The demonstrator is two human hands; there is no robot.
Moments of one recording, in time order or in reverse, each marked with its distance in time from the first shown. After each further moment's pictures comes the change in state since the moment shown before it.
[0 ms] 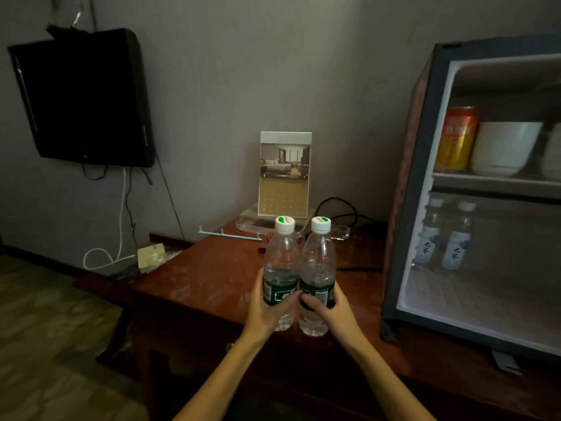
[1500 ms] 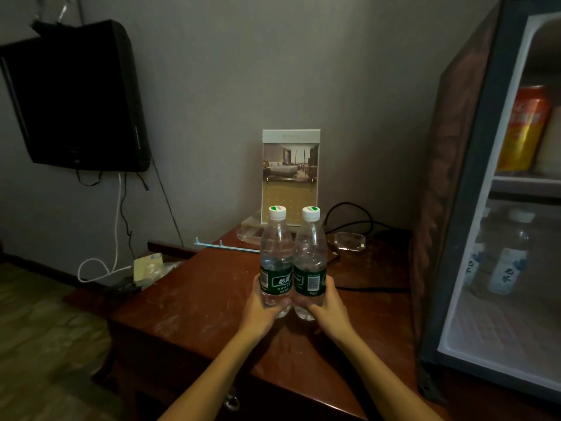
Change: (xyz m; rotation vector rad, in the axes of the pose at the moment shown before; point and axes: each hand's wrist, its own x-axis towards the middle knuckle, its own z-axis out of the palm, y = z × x) left_hand 0.102 -0.067 -0.023 0.277 -0.003 -0.143; right_hand 0.111 0.063 0.008 -0.377 0.085 0.091
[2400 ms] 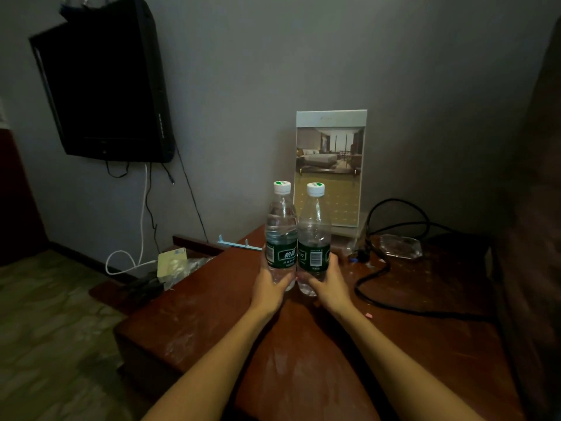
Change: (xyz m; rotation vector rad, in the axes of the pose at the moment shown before) left_hand 0.105 -0.036 -0.036 0.067 0.165 0.033; right_hand 0.122 0.005 0.084 -0.028 0.009 -0.071
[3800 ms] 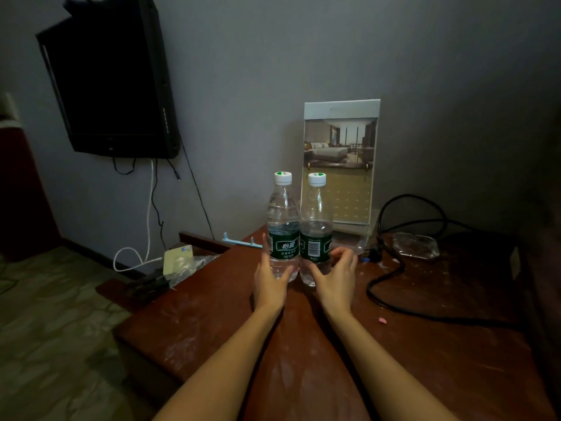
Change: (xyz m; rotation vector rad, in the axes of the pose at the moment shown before) left_hand 0.025 -0.023 0.003 0.110 0.172 0.004; right_hand 0.011 0.000 0.025 -0.083 0.378 -0.071
